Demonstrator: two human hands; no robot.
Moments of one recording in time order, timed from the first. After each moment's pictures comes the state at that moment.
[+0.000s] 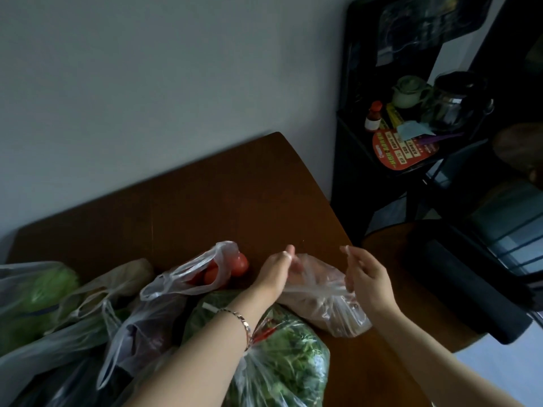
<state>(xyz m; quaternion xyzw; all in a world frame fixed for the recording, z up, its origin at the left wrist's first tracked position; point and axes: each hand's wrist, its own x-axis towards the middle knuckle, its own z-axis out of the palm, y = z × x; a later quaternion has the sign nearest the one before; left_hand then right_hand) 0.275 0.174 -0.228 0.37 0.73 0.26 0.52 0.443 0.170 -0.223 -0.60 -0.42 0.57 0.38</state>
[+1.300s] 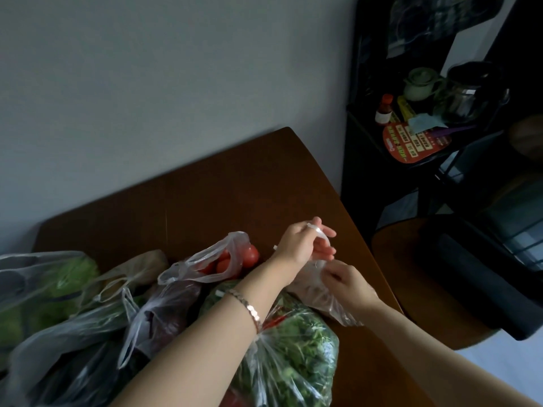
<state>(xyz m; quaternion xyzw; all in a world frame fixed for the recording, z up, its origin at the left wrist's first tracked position) 0.302 0.180 -0.169 0.35 0.62 0.37 0.60 0.418 0.156 -0.242 -0.52 -0.66 0.50 0.21</state>
